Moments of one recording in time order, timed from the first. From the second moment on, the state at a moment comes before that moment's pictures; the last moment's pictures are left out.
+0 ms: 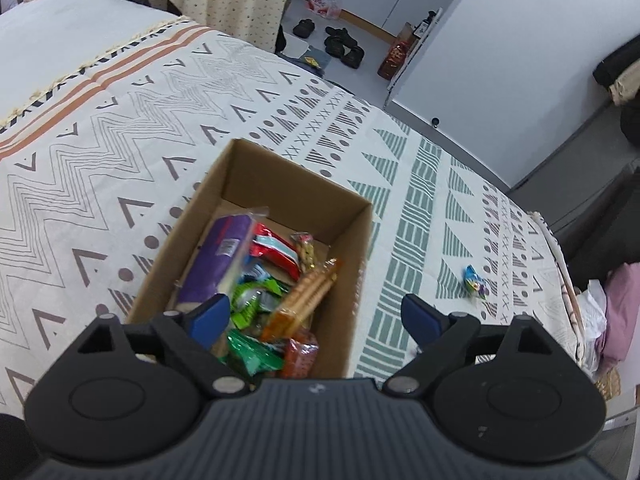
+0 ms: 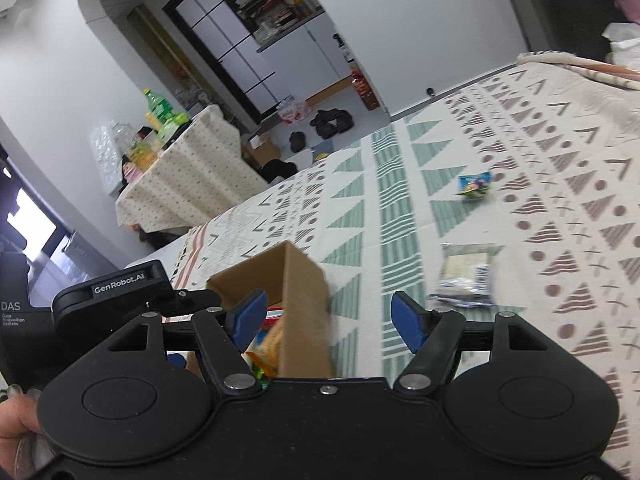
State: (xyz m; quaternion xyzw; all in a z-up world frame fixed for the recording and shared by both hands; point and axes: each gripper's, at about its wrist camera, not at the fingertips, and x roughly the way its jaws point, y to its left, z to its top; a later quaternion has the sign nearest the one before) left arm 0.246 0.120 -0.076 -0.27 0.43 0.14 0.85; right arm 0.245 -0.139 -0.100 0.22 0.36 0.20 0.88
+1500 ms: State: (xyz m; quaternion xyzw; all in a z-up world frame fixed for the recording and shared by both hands) left arm 0.317 -0.030 -0.131 -0.15 0.49 0.03 0.86; right arm 0.276 -0.277 -0.176 0.34 0.38 0.13 0.85
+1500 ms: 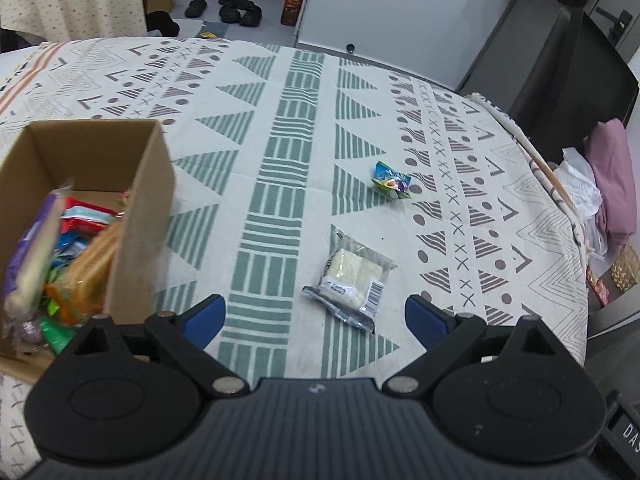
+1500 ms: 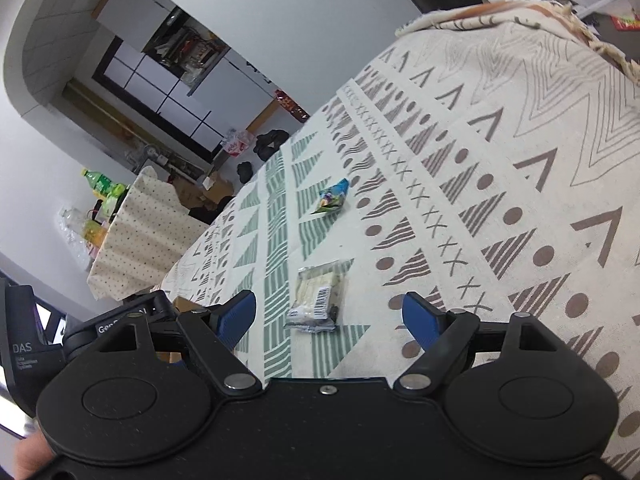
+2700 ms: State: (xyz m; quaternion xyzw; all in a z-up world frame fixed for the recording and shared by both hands) left arm 0.389 -0.059 -0.205 -0.12 0.52 0.03 0.85; right arm 0.358 -0.273 -0.232 0.39 0.40 0.10 0.82
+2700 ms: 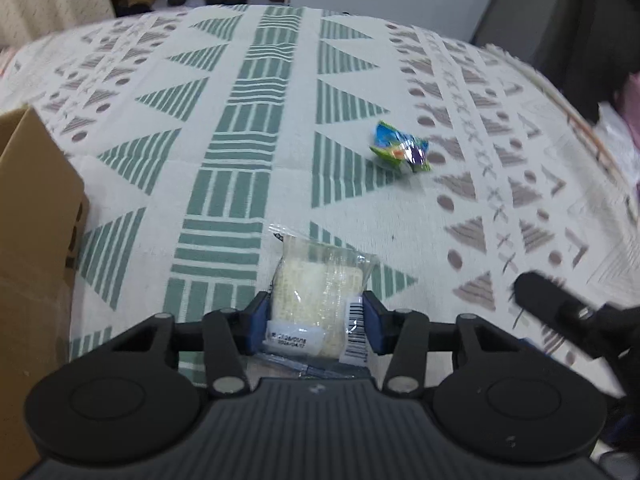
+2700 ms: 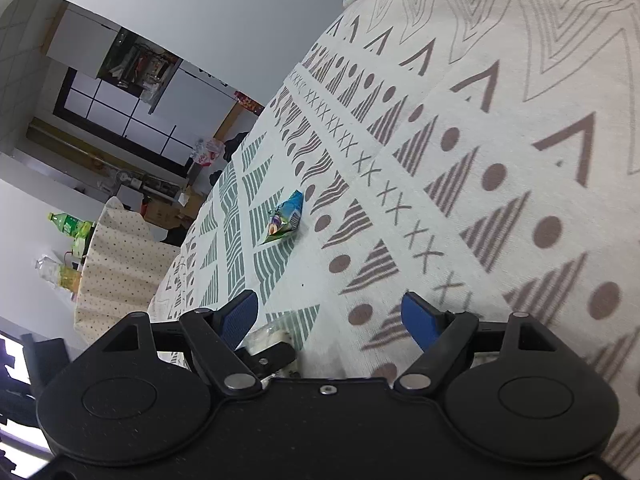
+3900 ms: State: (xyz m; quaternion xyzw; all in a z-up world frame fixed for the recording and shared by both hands) left arm 0.421 -0.005 -0.188 -0.14 0.50 0.10 0.85; right arm 0.456 -0.232 -0.277 0.45 0.38 0.12 0.80
